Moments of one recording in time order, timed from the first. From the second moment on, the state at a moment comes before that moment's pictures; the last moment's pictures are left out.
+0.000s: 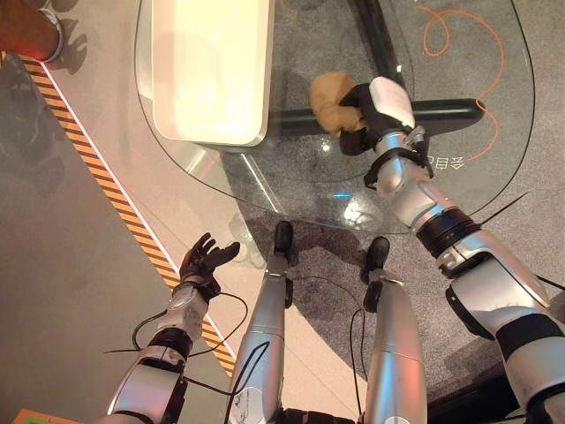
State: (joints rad) left arm -0.50 0.33 -0.16 1.00 -0.80 -0.11 0.10; right arm -1.16 -0.40 0.71 0.76 -0.16 0.21 -0.29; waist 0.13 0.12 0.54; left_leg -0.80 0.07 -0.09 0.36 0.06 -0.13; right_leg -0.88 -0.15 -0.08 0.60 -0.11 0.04
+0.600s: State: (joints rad) left arm -0.51 0.33 -0.18 1.00 -0.80 -0.11 0.10; right arm -1.13 -0.38 0.73 0.72 -0.17 0.21 -0.24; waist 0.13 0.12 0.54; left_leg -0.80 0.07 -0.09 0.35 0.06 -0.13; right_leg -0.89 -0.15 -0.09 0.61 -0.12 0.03
